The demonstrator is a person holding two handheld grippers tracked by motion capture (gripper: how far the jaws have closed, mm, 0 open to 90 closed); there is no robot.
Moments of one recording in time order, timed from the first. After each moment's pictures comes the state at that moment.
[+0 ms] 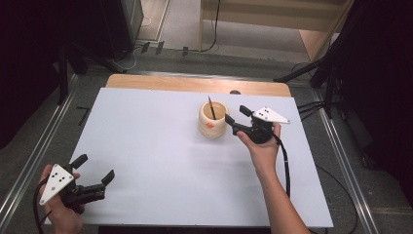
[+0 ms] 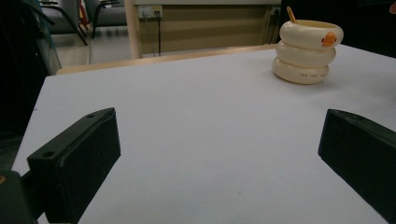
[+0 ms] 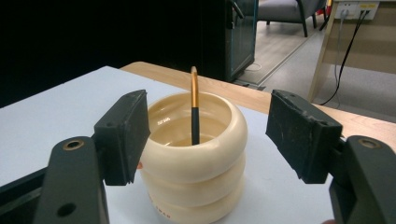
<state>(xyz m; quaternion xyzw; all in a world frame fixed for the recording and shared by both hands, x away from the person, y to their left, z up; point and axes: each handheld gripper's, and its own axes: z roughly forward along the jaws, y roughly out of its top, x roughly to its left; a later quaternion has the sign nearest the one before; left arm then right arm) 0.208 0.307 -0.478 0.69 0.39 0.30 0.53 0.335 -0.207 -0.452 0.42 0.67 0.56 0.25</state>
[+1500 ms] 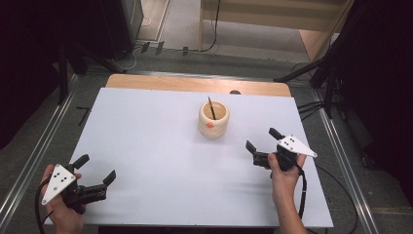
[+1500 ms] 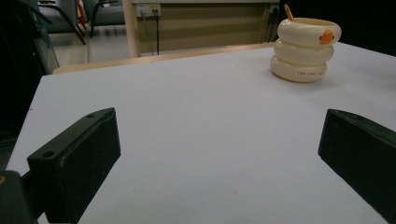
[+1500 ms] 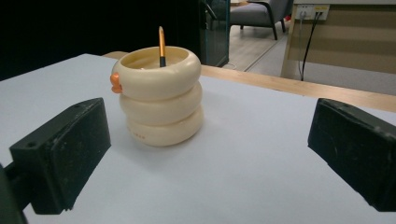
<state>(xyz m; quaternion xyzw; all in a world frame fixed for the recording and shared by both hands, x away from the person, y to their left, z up) 0.207 0.304 -0.478 0.69 0.39 0.30 0.53 0.264 -0.261 -0.484 0.44 0.65 0.55 0.29</state>
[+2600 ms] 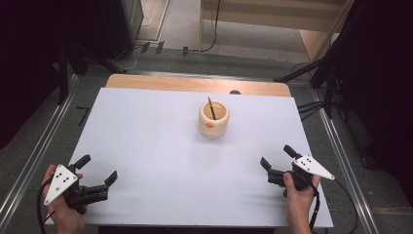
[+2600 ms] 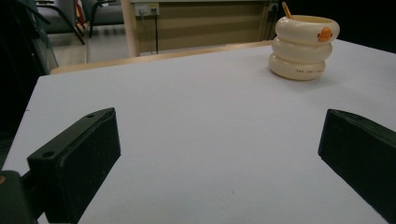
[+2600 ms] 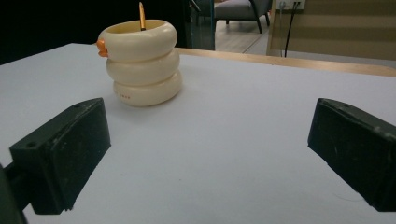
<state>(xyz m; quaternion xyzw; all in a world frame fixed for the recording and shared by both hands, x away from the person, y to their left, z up) 0.207 0.300 -0.479 0.69 0.39 0.30 0.53 0.216 -0.296 -0.508 0.47 0.64 0.54 0.29</state>
